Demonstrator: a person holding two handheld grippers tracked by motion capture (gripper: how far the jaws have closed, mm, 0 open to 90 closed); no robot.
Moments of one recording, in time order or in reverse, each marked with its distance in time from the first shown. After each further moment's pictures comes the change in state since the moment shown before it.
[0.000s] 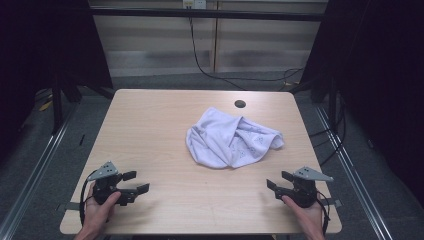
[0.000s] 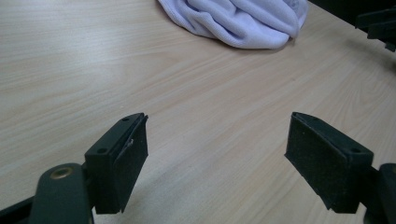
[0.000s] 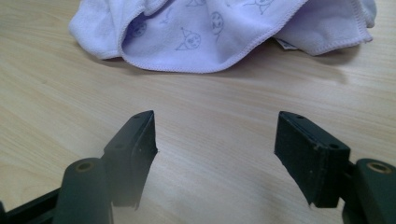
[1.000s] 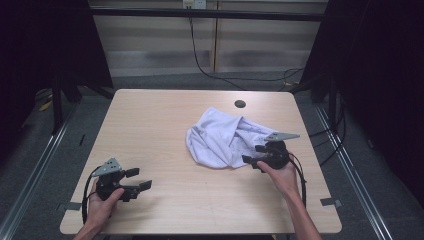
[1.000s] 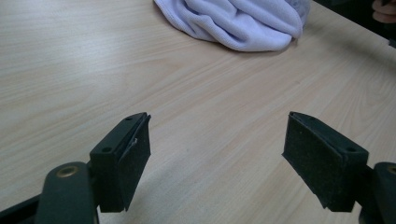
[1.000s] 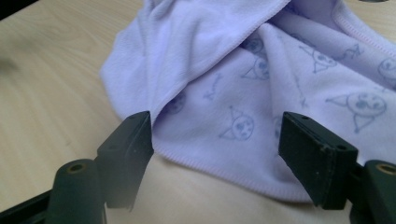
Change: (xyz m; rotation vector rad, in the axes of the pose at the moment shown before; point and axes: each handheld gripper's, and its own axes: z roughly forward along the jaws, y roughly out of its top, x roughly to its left) left arm 0.003 0.007 0.008 0.006 -0.004 0.031; right arm 0.006 0.087 0.082 0.104 0.196 -0.074
